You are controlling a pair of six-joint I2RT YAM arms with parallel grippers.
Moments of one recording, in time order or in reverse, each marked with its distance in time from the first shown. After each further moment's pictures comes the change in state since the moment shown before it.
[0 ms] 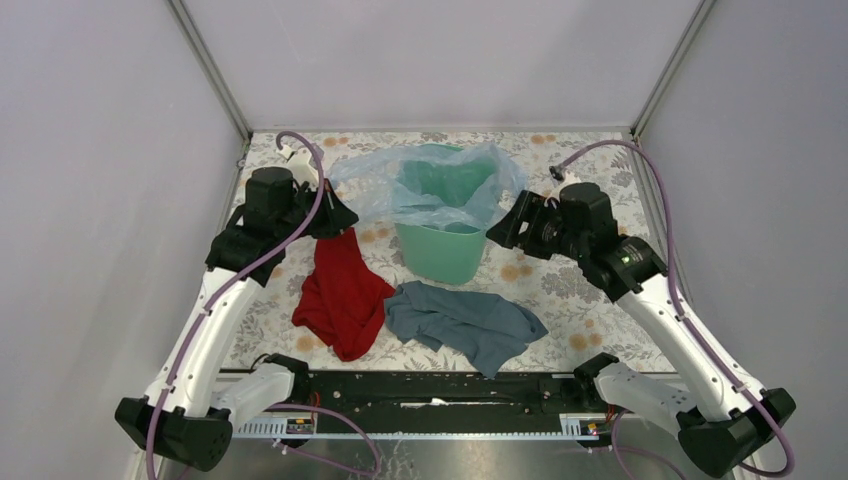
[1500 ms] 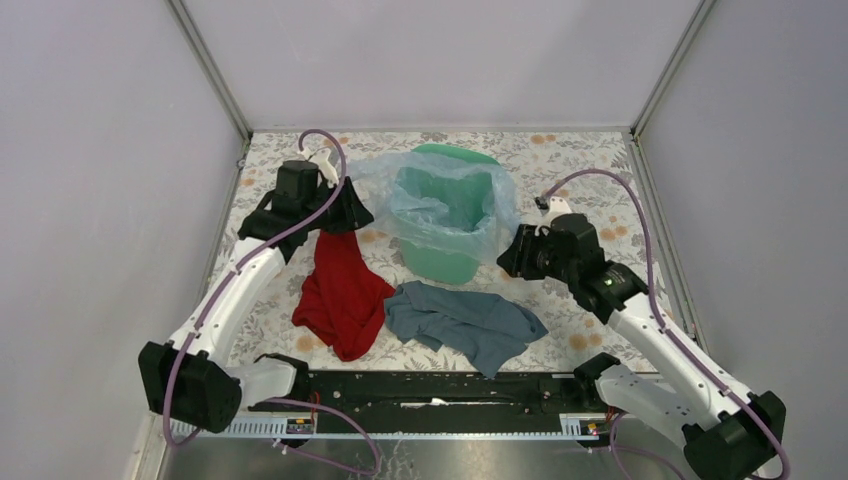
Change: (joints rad) left arm 0.000 0.192 -0.047 0.091 -0.024 -0.066; right arm 0.004 -0.082 -0.368 0.224 0.039 -0.192
